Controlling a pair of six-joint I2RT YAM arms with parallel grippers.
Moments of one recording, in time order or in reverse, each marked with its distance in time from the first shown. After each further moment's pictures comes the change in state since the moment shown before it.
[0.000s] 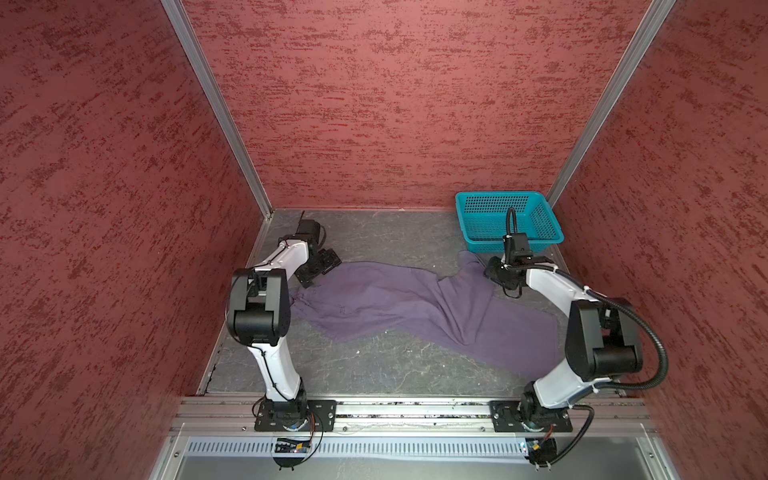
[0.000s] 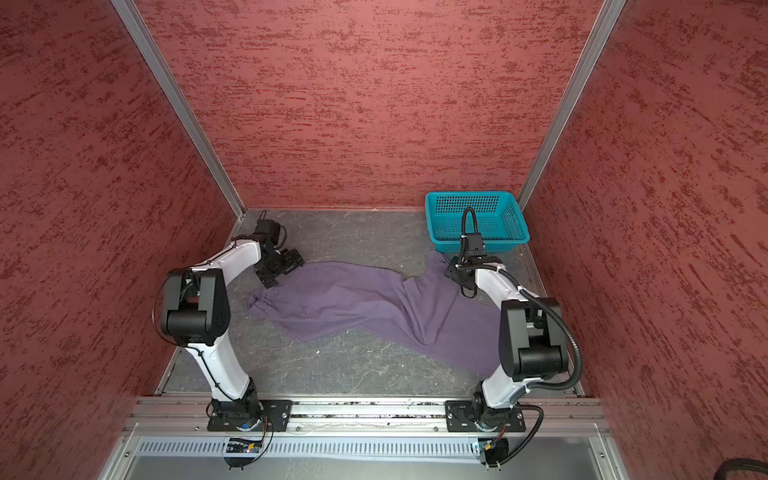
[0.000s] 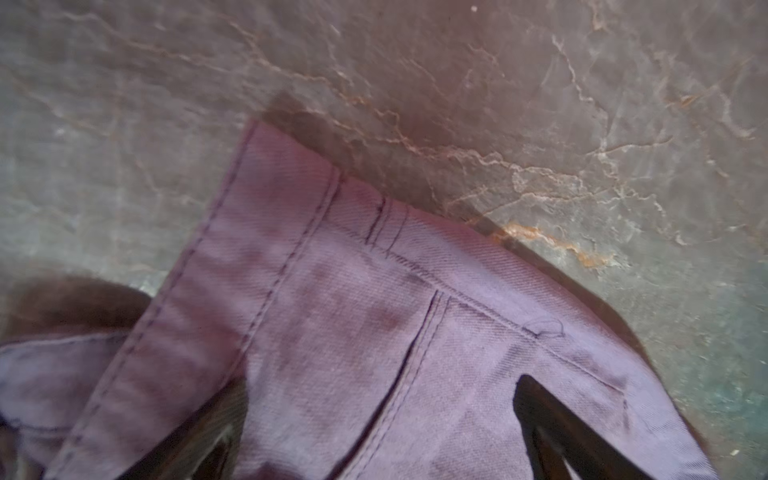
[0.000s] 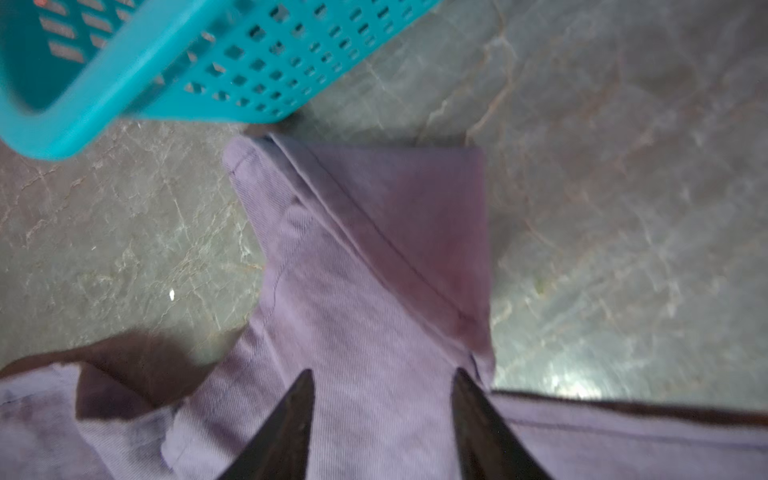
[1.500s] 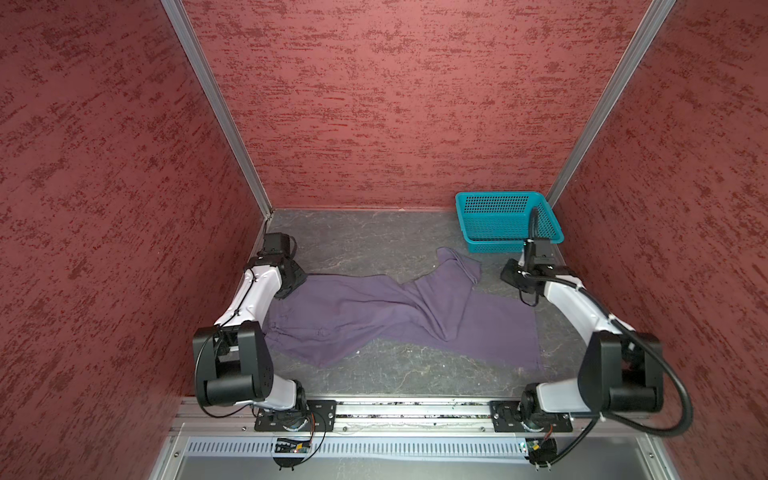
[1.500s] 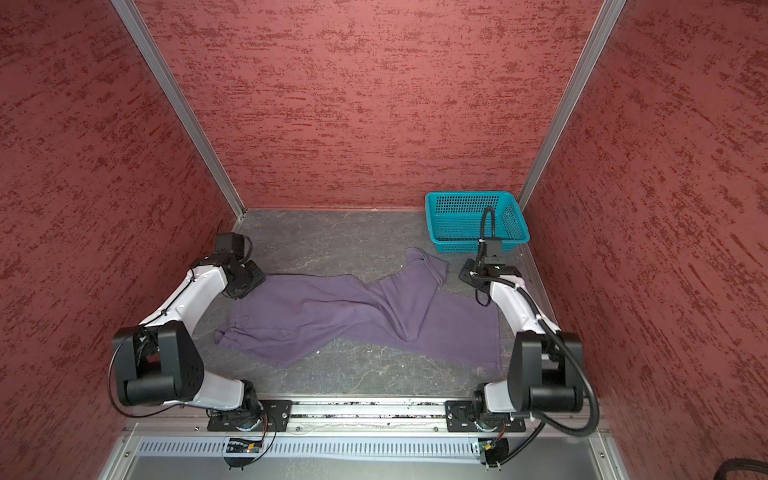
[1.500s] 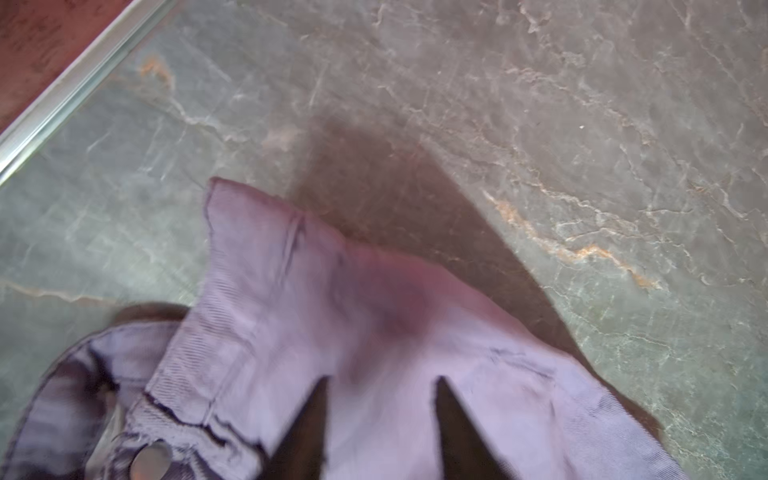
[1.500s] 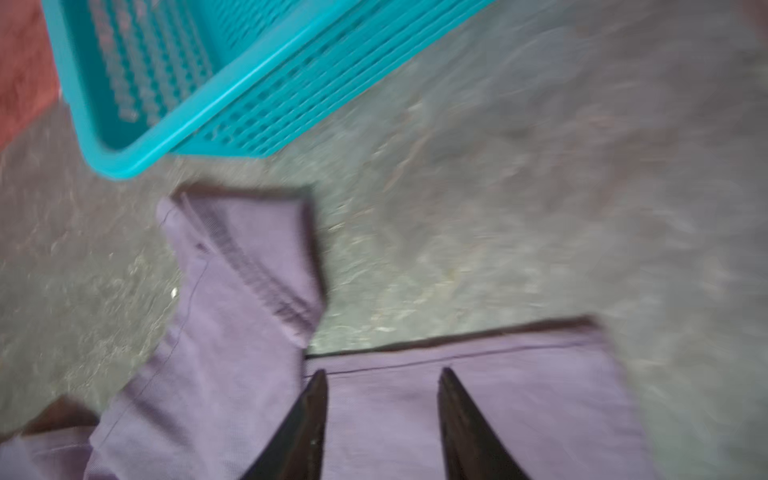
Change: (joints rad) left arm 0.154 -0.415 -0.295 0.001 -0.136 0.007; right arm -0.013 -0.153 -0.057 -0.048 0.014 -0.097
